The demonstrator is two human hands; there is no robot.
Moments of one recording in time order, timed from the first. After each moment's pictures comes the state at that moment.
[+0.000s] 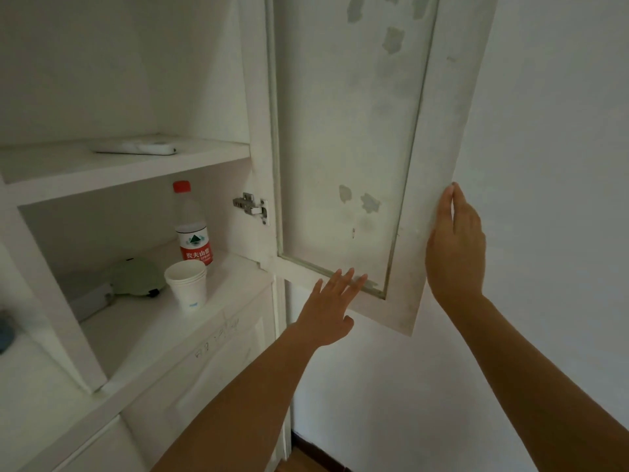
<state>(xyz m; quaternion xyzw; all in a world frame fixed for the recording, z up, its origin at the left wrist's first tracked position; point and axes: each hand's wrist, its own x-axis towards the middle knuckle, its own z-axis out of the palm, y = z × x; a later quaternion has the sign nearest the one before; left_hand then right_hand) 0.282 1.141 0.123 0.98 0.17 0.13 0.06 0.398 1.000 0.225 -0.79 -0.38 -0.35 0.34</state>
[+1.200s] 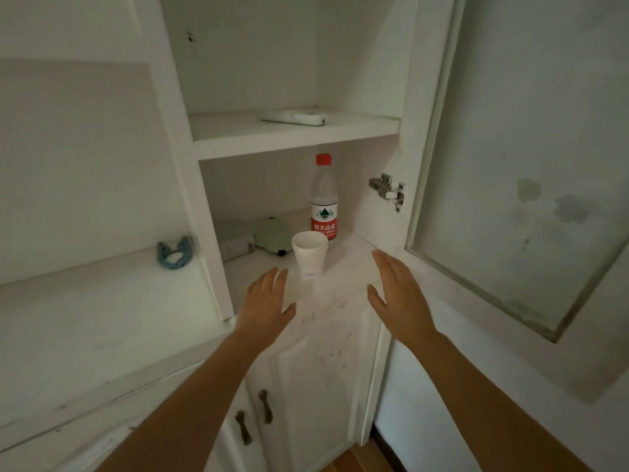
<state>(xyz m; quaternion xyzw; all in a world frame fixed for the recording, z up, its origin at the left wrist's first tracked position) 0.073 1.213 0.102 0.79 0.58 0.17 0.02 0.300 1.168 0.121 -0.63 -0.71 -0.02 0.31</state>
